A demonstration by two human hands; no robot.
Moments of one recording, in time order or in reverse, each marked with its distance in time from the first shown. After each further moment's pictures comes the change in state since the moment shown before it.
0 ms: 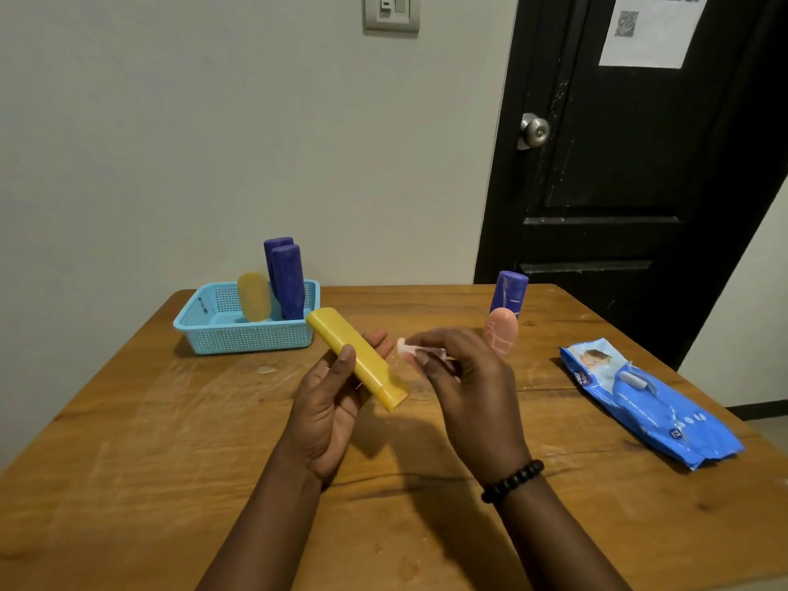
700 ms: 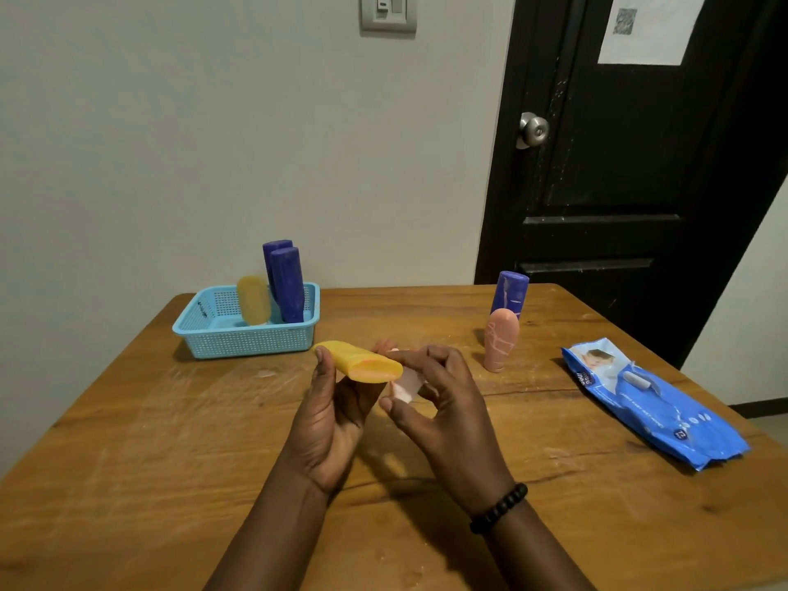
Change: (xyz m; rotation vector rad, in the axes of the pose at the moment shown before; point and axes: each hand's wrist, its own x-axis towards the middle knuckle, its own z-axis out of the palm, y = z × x) left_hand -0.003 -0.001 0.001 -0.280 0.017 -0.089; right_hand -0.019 0.016 0.019 0.140 -0.146 0.045
